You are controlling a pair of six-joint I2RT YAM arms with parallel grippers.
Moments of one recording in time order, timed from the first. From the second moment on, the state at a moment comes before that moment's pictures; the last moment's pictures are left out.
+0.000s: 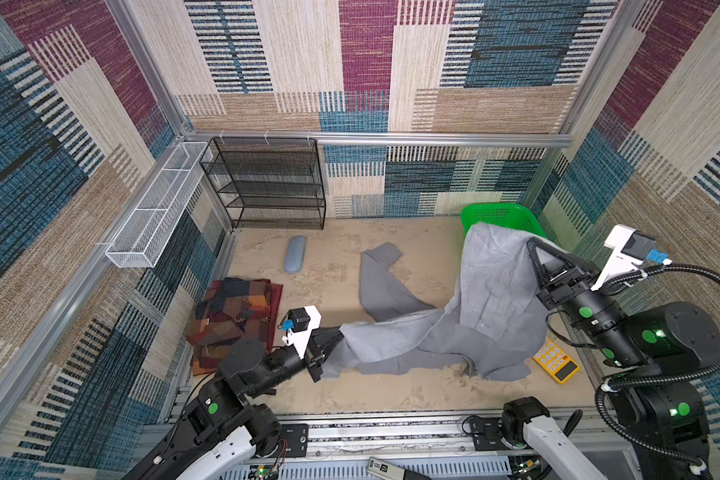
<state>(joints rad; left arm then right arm) -0.84 0.36 0.58 -0.27 0.19 -0.18 0.20 0.63 1.26 -0.51 -0.29 0.54</state>
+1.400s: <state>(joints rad) -1.27 0.28 0.77 -0.77 -0.63 0.01 0.20 0.48 0.92 -1.29 -0.40 0.51</state>
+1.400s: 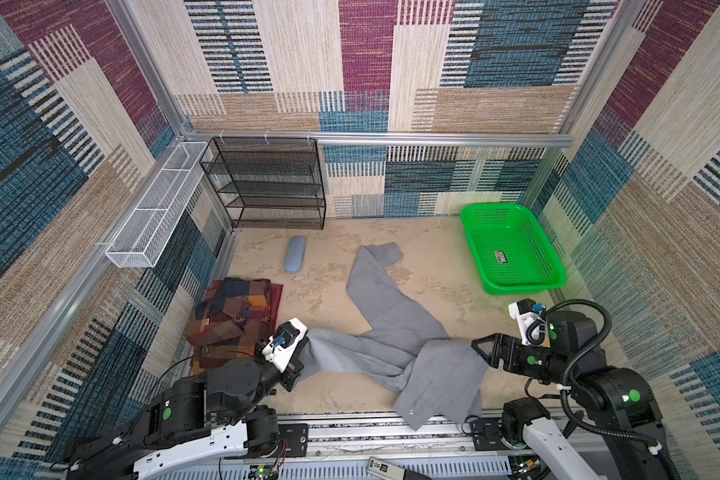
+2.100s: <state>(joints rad) -1.27 0.19 0.67 -0.67 -0.46 0.11 0.49 1.21 1.05 -0.66 -0.31 0.50</state>
